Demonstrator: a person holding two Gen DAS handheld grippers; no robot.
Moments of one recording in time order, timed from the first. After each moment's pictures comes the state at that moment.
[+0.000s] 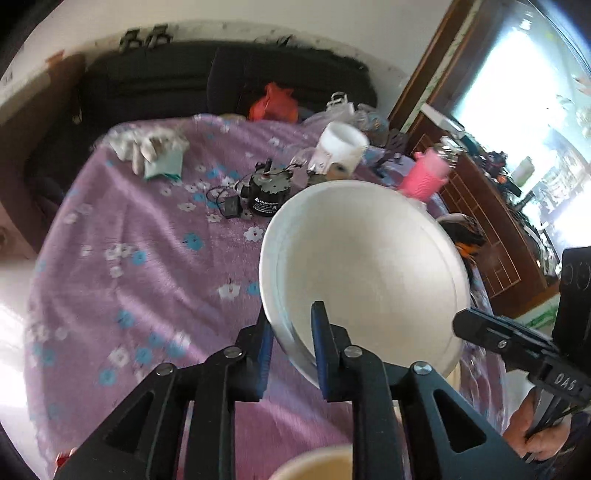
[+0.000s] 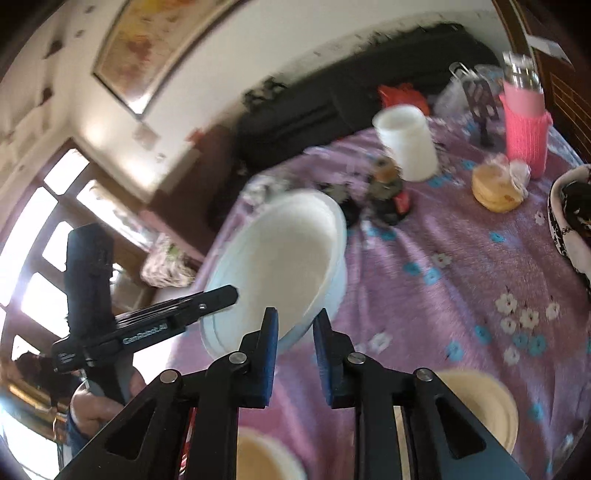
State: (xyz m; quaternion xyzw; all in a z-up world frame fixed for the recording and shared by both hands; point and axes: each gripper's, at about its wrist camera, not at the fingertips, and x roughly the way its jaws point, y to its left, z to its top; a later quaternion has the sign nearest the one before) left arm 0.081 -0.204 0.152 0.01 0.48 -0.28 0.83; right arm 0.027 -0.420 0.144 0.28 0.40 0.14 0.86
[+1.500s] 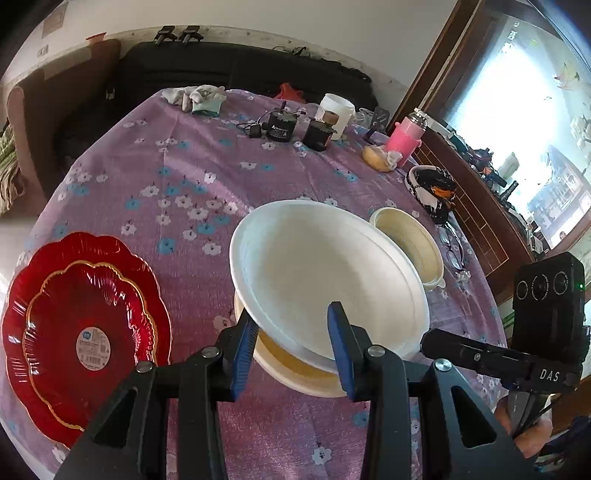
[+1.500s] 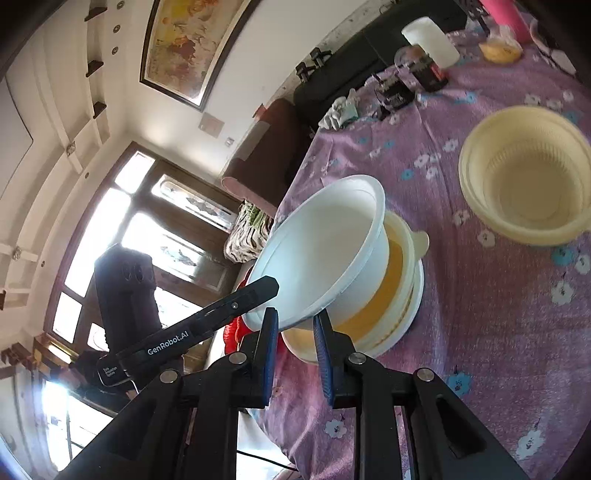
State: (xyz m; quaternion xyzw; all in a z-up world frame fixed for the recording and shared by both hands) left arm -0.109 -0.118 0.101 -0.03 0.47 -0.26 0.84; right arm -0.151 -0.343 0.071 0.39 0.38 0.27 0.79
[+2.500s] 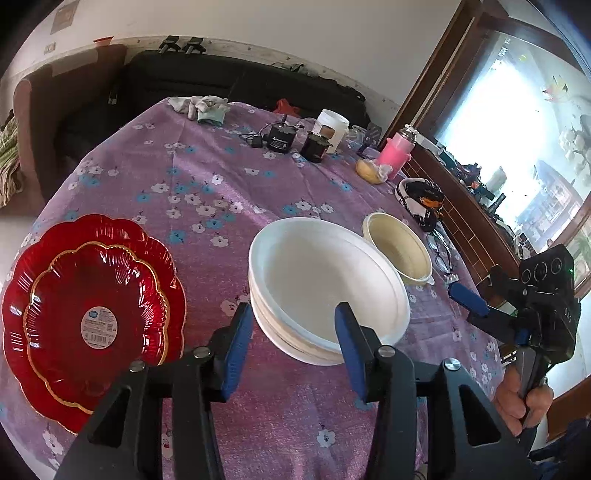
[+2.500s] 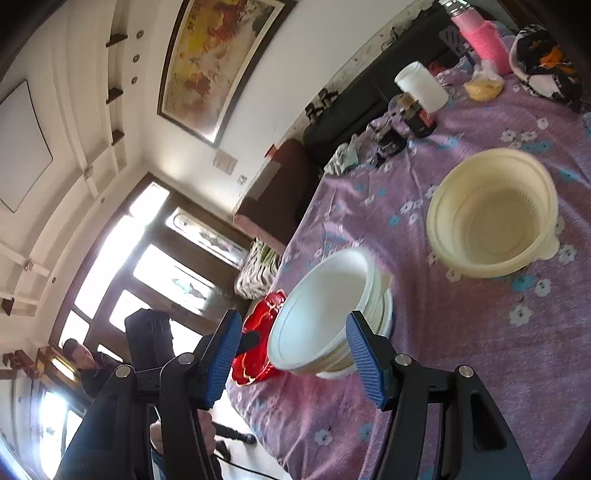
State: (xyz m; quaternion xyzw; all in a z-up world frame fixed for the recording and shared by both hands) left arm -0.136 -0.091 0.100 -0.06 0.43 -0.28 0.86; right arm -0.181 -0.393 0.083 0.41 0.30 0.26 0.82
